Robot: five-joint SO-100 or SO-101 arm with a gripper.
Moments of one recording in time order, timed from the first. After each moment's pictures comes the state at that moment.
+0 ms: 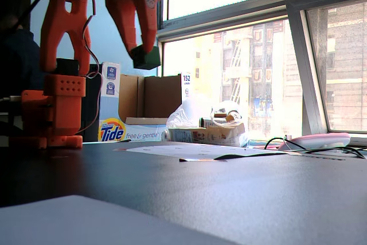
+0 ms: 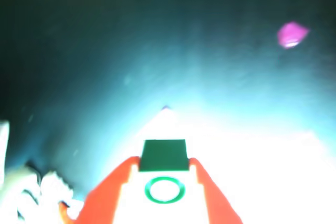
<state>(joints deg) -1.6 86.7 52.6 95.6 3.7</state>
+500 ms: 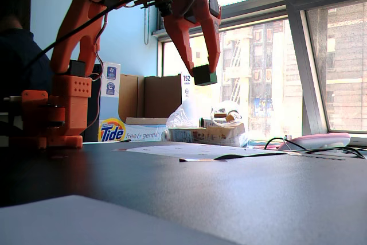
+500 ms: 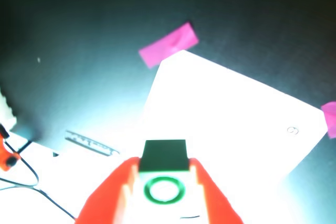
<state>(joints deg) -20.9 75.7 42.9 96.0 5.5</state>
